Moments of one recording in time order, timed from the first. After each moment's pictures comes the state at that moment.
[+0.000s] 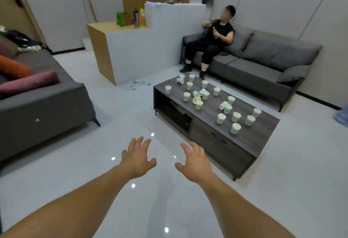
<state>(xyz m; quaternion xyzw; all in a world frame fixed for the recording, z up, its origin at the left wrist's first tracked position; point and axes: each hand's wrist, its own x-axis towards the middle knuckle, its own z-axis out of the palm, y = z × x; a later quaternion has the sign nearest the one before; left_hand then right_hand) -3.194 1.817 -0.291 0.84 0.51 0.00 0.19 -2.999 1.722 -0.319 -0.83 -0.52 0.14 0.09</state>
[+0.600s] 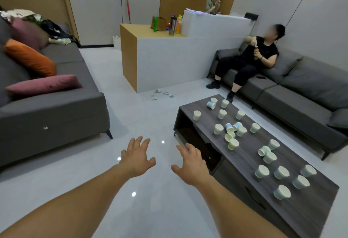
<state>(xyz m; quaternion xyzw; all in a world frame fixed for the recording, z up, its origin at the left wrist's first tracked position) -3.202 2.156 -0.299 0.78 0.59 0.04 0.23 -3.000 2.090 -0.311 -0.77 -0.62 0.14 0.05</state>
